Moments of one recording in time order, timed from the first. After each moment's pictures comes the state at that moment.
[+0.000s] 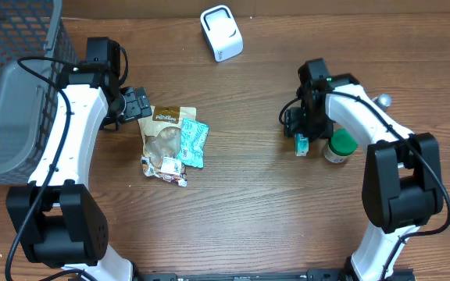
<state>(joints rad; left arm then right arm) 0.01 1.79 1.52 -1.07 -0.11 -0.34 0.21 1.98 1.38 -0.90 -0.05 0.25</state>
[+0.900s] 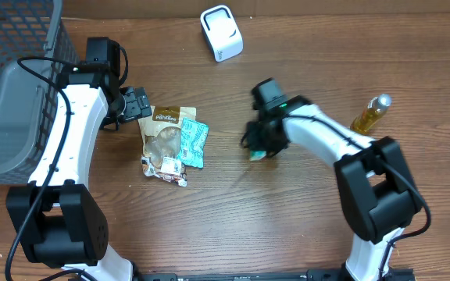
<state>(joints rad) 0.01 1.79 1.52 -1.07 -0.11 -0.34 0.49 1.98 1.30 -0.68 -0.16 0.45</state>
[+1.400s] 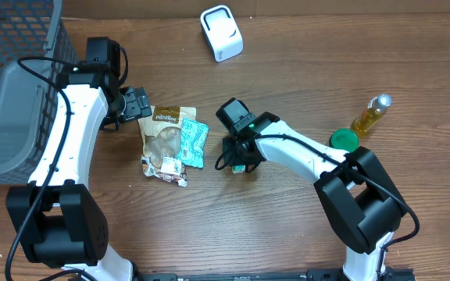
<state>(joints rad) 0.01 1.79 1.52 -1.07 -0.11 -0.34 0.66 1.98 1.30 -0.68 -0.05 0.56</state>
